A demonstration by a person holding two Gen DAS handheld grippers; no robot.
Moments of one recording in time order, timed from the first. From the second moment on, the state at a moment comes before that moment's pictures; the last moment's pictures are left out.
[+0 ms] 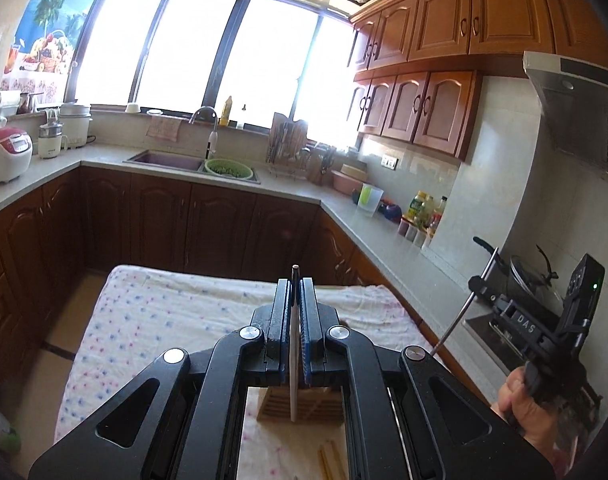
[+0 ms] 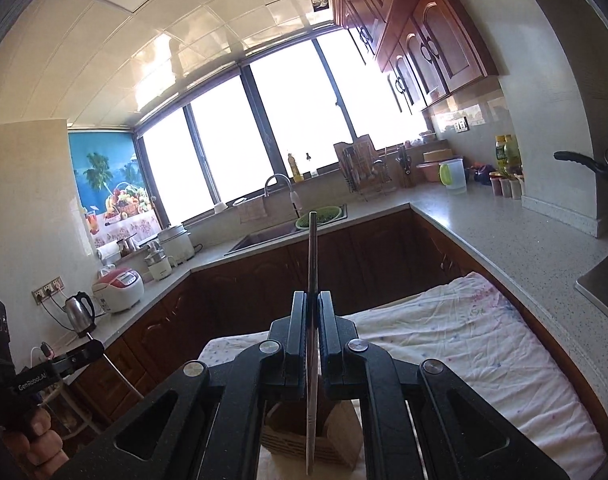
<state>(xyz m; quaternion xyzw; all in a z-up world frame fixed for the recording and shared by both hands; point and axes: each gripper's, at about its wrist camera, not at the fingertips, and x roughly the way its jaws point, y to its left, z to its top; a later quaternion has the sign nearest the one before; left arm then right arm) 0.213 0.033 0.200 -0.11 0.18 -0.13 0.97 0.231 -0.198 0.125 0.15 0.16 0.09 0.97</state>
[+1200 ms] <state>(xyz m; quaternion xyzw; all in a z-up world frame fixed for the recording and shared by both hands) 0.305 0.003 0.098 -0.12 0.24 -0.08 0.96 0.298 -0.171 0.018 0.13 0.22 0.07 0.96</state>
